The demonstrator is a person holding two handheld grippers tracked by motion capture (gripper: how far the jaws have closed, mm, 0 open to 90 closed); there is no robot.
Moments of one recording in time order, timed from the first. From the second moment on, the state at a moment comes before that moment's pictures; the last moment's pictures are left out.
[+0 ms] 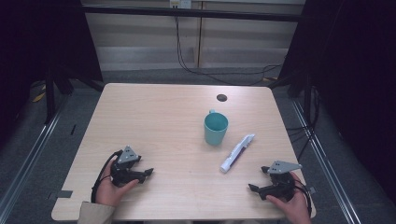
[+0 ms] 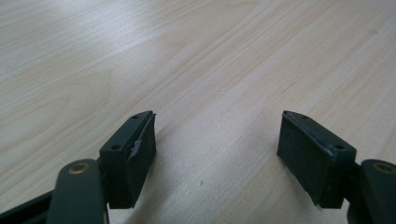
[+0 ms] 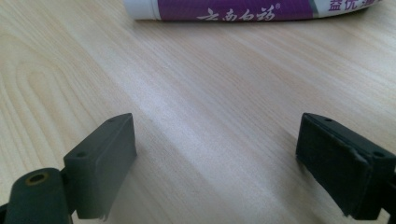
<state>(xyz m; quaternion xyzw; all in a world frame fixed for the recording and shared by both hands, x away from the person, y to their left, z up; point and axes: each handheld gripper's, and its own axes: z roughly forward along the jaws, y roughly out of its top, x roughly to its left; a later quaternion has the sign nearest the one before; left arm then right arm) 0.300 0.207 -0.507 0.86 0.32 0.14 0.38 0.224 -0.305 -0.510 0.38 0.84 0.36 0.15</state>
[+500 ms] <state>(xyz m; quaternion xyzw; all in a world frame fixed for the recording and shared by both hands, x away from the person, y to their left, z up) 0.300 0.206 -0.507 0.86 0.32 0.13 0.38 0.241 -0.288 -0.496 0.46 0.82 0.31 0.13</state>
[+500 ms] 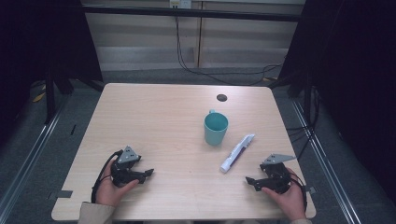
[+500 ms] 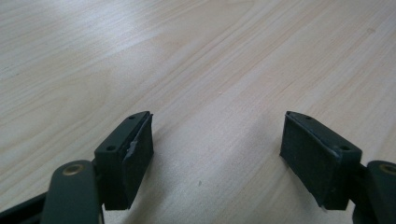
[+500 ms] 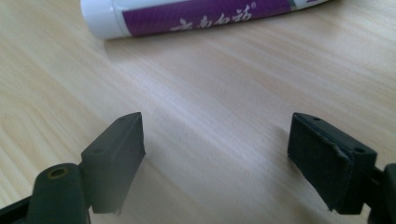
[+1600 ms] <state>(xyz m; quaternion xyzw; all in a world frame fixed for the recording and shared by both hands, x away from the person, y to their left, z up) 0.300 0.206 -0.507 0.86 0.32 0.13 0.37 0.318 -0.229 -0.468 0.50 0.81 0.29 0.14</state>
